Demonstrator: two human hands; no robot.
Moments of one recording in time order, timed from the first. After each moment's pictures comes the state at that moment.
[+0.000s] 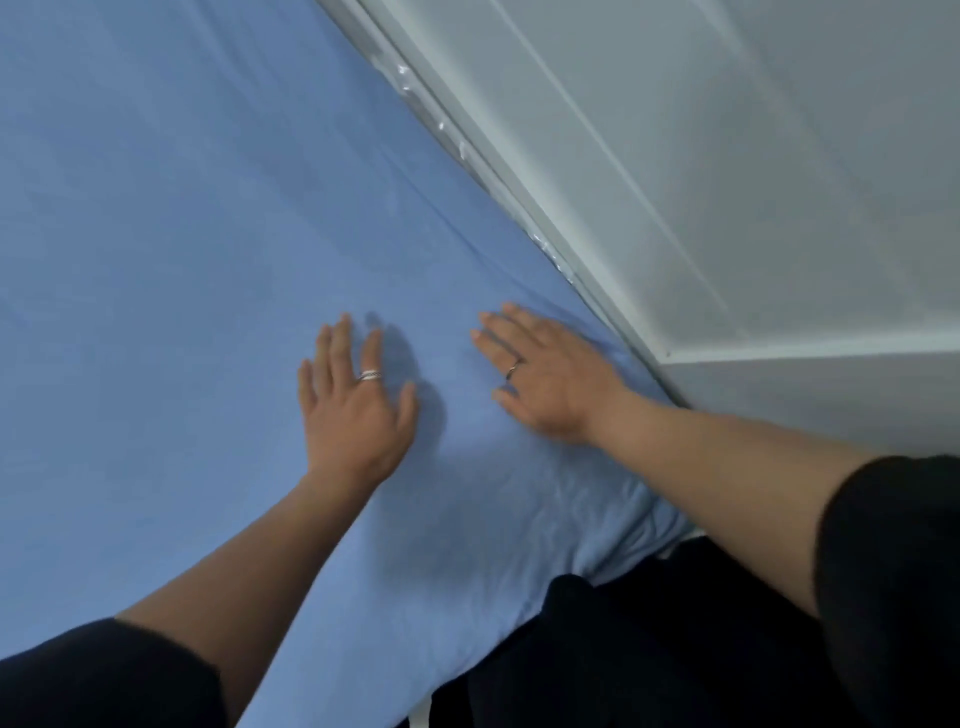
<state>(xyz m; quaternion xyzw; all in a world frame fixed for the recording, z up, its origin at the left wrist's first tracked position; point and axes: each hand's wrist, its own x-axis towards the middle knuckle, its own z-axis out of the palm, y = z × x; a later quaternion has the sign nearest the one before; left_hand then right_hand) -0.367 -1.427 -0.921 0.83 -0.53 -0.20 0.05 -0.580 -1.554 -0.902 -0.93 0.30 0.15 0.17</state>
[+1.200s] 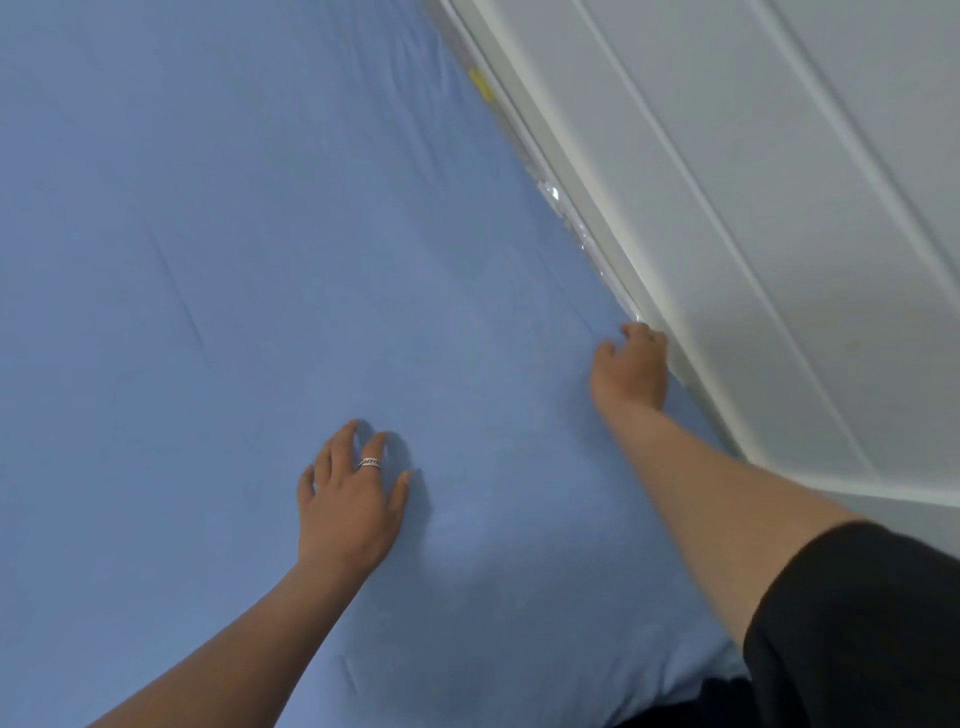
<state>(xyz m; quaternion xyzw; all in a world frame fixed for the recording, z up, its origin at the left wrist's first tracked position) -0.244 -1.348 -0.918 0.86 -0.43 -0.28 0.05 -0.442 -1.606 -0.898 -0.62 0.74 -0.09 0.23</state>
